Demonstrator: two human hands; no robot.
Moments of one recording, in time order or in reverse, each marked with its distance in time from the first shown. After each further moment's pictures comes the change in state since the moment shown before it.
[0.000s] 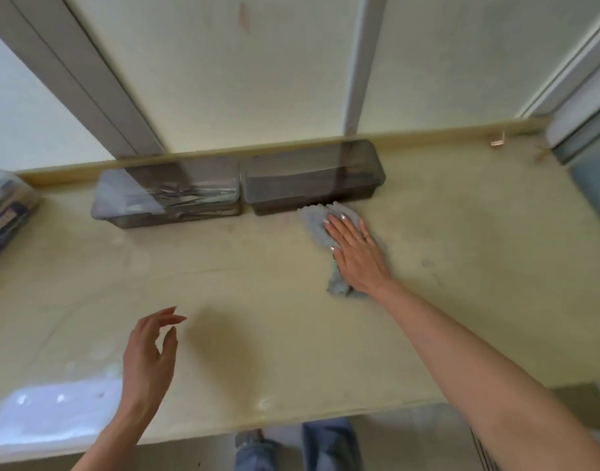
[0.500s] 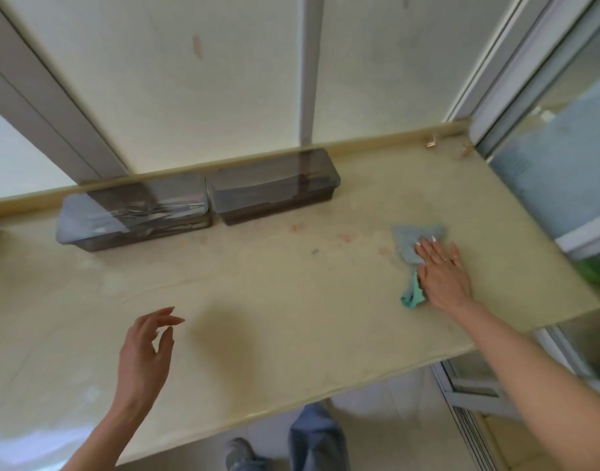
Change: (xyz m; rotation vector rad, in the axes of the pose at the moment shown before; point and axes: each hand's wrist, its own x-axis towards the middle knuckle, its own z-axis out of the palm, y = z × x) left_hand 0.010 0.015 0.004 0.001 -0.093 0.184; right_hand -0.154 0.128 -0.049 -0.184 -0.097 0.486
